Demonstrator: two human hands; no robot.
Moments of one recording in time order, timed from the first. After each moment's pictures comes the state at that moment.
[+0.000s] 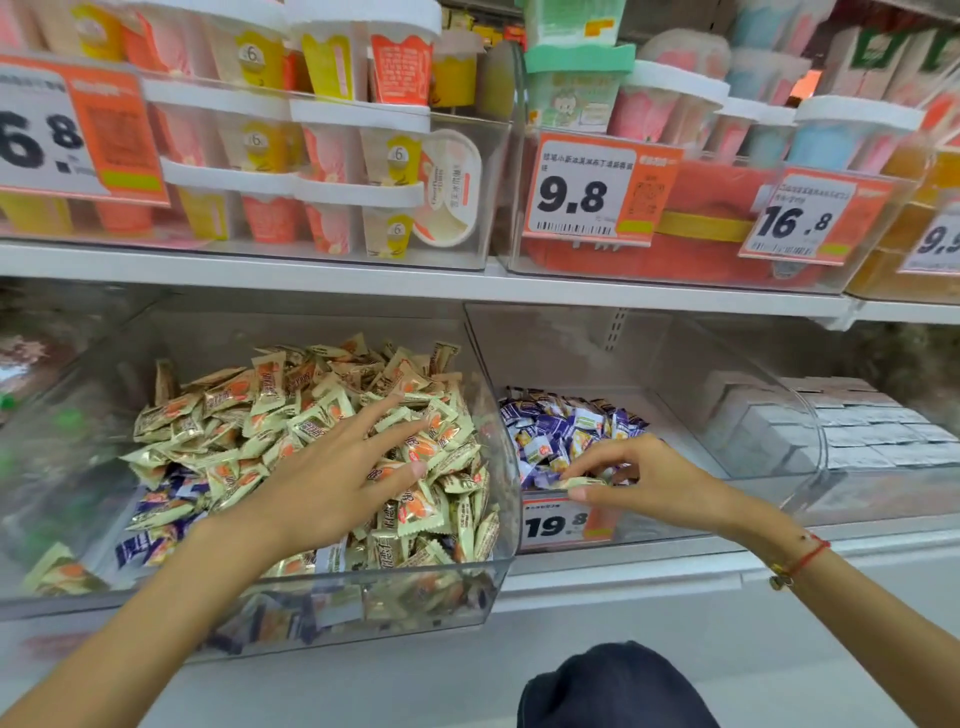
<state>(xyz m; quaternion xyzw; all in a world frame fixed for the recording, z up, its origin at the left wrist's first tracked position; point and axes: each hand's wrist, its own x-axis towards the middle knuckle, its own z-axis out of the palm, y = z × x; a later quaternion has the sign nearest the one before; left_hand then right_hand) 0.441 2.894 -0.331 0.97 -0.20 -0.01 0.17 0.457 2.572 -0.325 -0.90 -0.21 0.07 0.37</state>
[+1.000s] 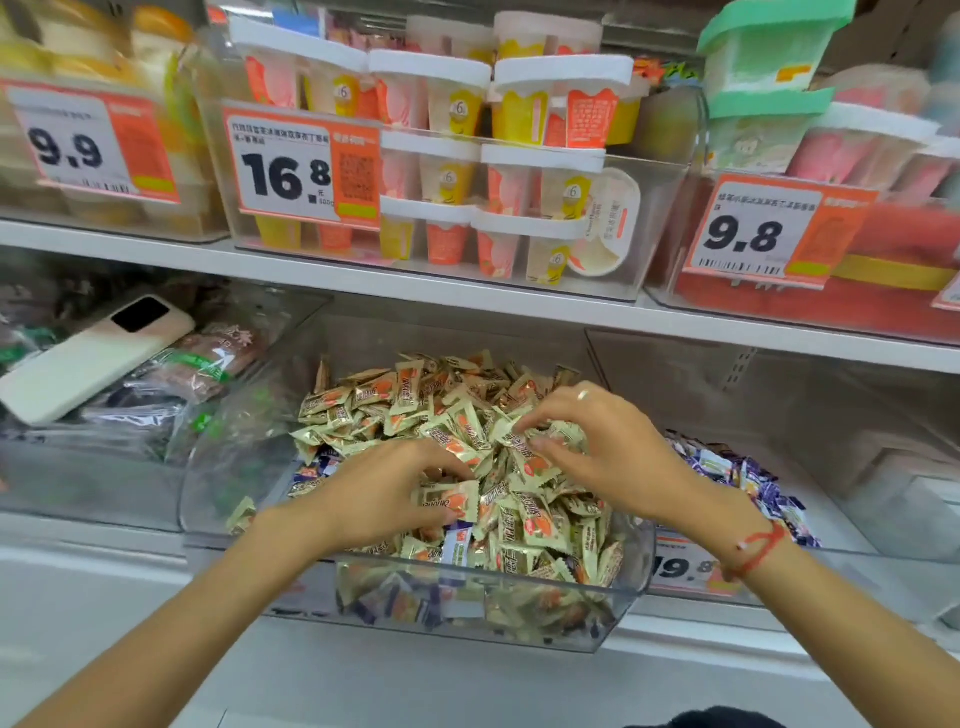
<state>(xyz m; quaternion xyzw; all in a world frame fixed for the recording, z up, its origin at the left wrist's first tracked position) 0.424 2.954 -0.334 0.96 -0.17 0.02 0.21 0.472 2.720 -0.290 -0.90 -0.38 -0.14 0.18</state>
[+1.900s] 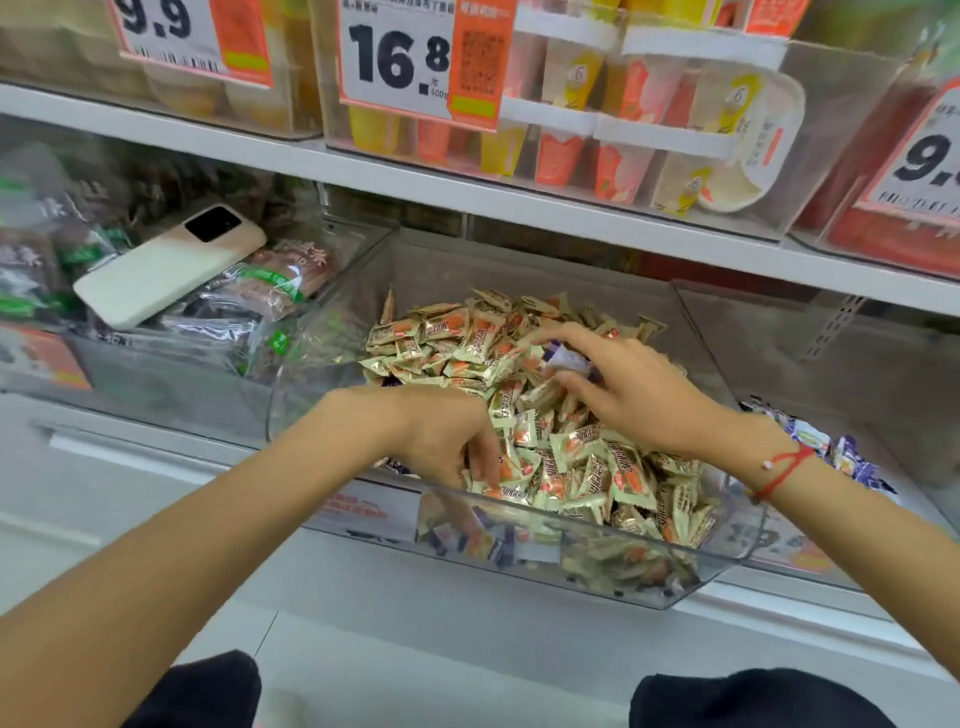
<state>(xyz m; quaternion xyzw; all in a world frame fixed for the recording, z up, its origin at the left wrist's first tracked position) 0.424 2.975 -0.318 0.95 -0.24 -0.20 0.10 0.487 2.776 -0.299 -0.89 -0.43 -0.08 0.13</state>
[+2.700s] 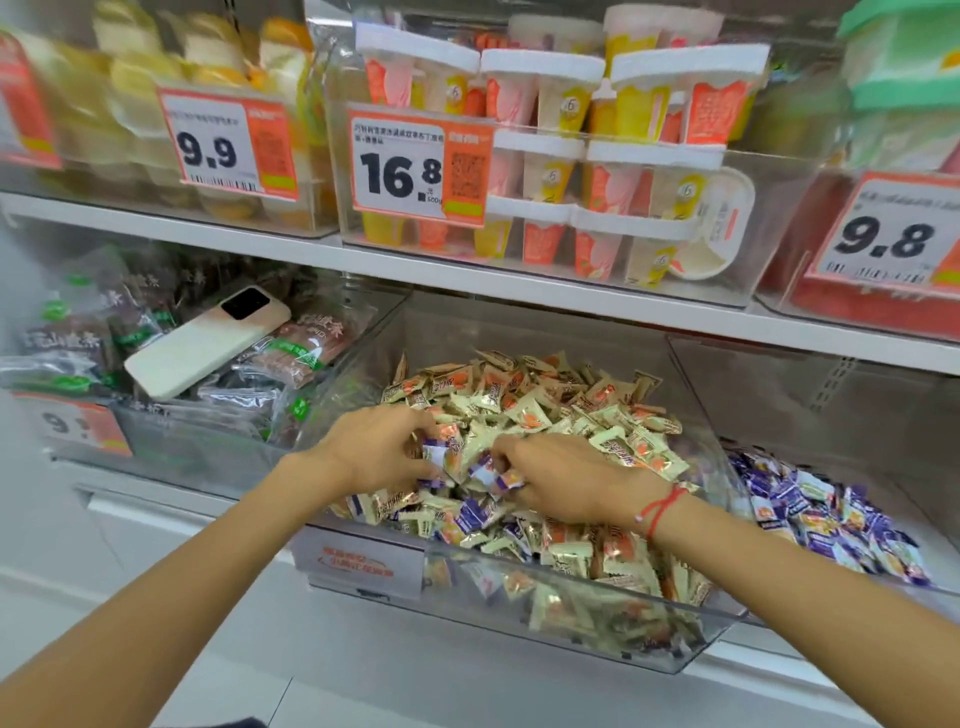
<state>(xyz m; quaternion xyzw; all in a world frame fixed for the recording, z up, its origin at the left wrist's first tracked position) 0.435 3.034 -0.338 1.00 -0.03 0.04 0.08 0.487 2.821 -0.329 -0.88 -0.47 0.02 -0.01</state>
